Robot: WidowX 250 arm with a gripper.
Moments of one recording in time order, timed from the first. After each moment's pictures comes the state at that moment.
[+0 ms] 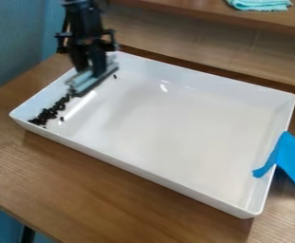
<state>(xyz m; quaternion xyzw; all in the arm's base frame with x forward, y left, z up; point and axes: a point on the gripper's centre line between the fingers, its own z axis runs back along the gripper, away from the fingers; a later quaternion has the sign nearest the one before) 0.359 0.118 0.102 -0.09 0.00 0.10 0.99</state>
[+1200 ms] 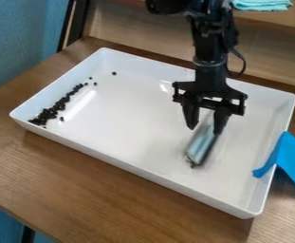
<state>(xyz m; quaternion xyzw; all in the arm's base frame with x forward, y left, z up) 0.382 -0.071 0.059 -0.05 -0.05 0.03 1.00</state>
